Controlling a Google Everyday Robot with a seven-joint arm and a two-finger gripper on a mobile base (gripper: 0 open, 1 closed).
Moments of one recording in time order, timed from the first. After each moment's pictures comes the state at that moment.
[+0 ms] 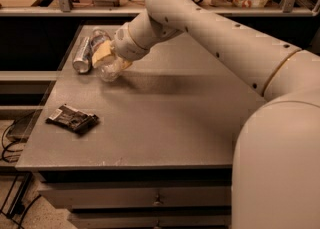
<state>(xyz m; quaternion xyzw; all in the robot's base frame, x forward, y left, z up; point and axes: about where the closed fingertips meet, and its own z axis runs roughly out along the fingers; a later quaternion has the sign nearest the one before) 0.663 0.158 0.854 -0.17 0.90 0.38 0.14</state>
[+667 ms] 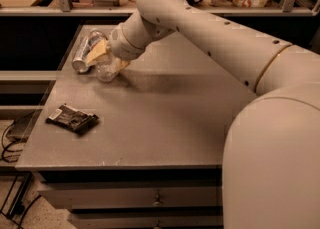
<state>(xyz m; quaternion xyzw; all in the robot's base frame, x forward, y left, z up) 0.668 0.170 0.846 -0.16 0.91 0.36 0.14</state>
